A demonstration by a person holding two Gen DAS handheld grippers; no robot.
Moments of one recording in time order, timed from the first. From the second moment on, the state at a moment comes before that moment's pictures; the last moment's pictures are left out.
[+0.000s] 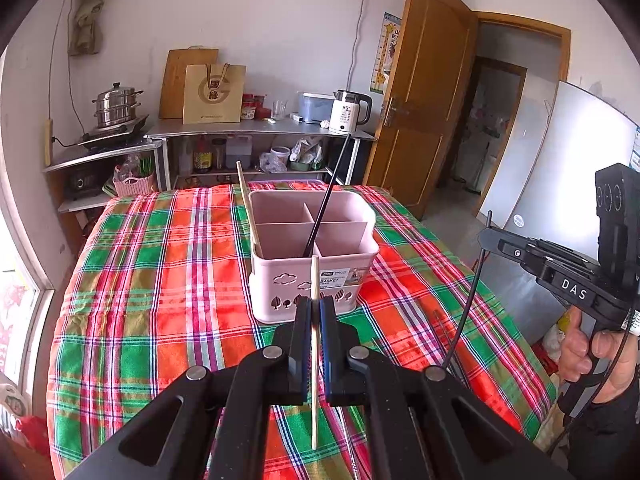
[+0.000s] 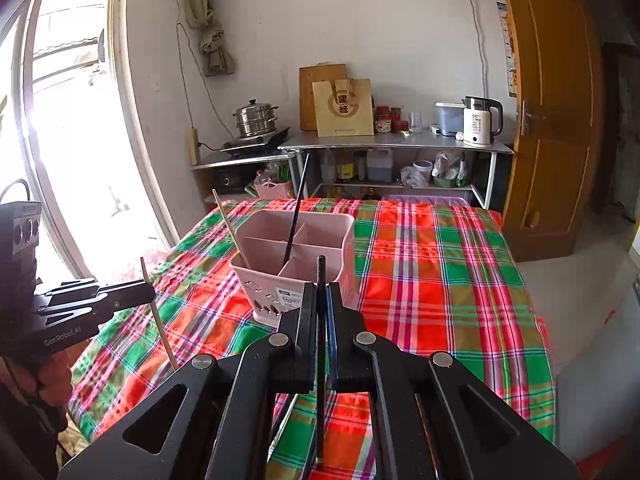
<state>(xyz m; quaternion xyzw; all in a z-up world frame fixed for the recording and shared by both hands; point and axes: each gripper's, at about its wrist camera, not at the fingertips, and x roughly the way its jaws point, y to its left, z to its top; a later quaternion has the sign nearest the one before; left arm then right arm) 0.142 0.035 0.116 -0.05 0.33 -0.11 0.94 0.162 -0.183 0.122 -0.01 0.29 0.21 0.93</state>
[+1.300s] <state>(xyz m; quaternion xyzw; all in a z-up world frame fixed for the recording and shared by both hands) 0.228 0.054 0.218 -0.08 0.24 -0.11 0.96 0.186 -0.155 0.200 0.04 0.18 0.24 0.95</state>
